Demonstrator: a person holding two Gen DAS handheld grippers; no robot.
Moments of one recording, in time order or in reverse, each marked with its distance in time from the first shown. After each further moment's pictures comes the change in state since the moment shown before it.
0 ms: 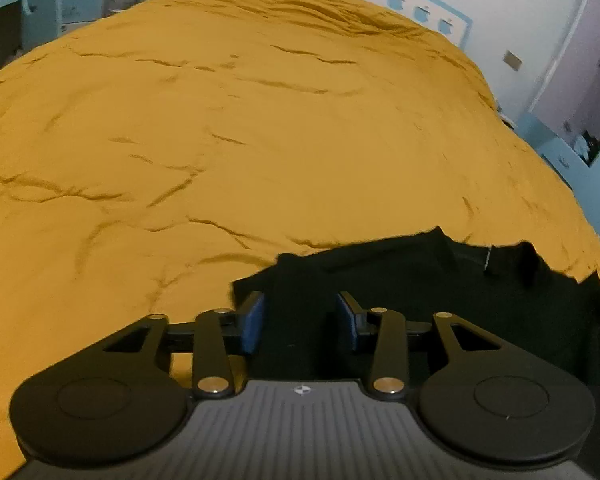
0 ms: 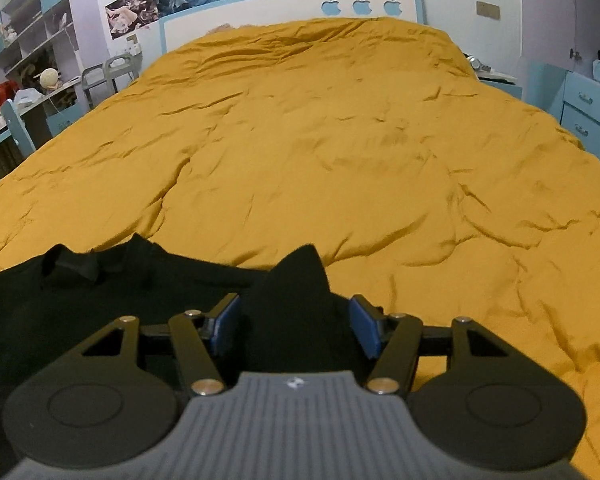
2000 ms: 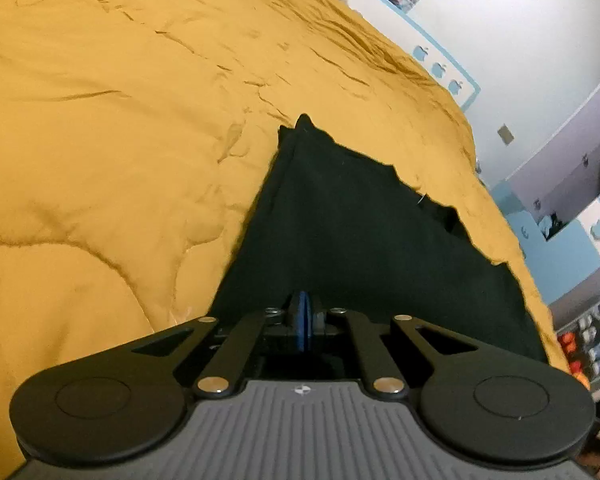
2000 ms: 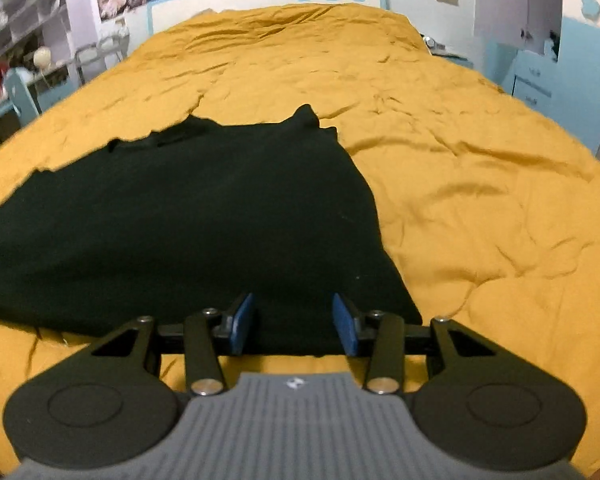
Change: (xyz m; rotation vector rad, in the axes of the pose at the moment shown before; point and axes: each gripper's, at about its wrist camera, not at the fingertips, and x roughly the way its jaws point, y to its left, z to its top) left arm -0.150 0.020 -0.170 -0.332 -0.078 -0.131; right arm -0.184 0.059 -0.158 0.010 0.057 -0.125
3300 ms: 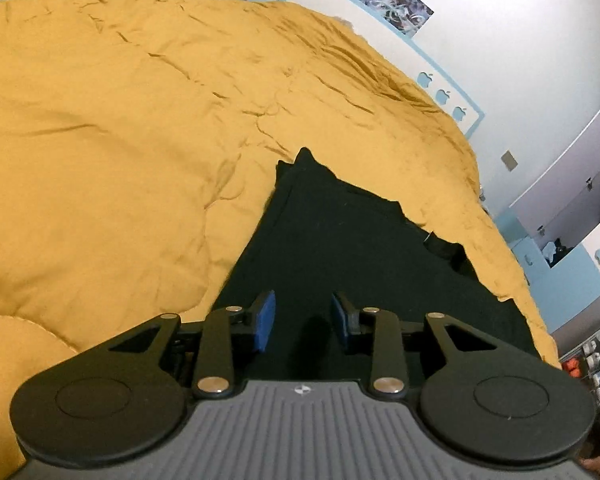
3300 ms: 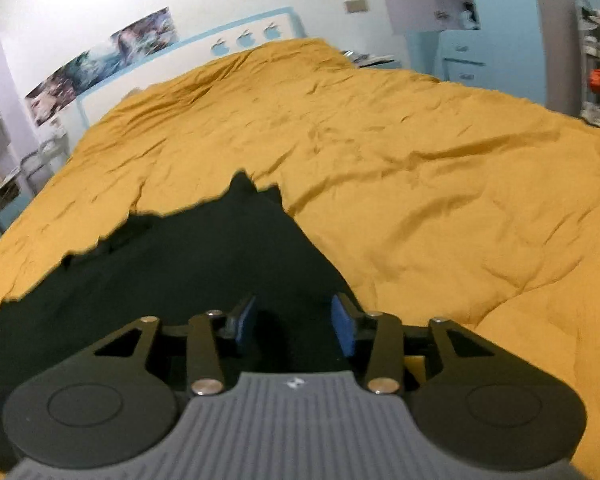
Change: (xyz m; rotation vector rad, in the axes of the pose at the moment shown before) left arm 0.024 -0.004 0.020 -0.011 -0.081 0.014; right arm -0.002 -0.028 0.028 0.358 -0.213 -0.056
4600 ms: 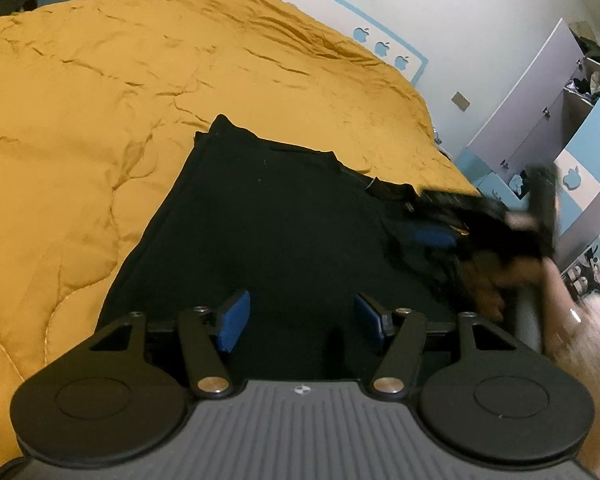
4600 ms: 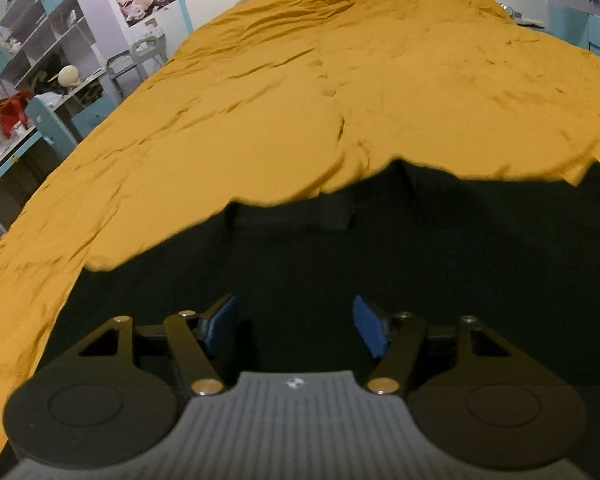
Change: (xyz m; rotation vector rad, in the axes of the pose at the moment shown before) left arm 0.014 -0.039 -0.019 0.194 0.090 -0.093; right arm 0.136 0.238 -0.018 -0.222 0.341 0.257
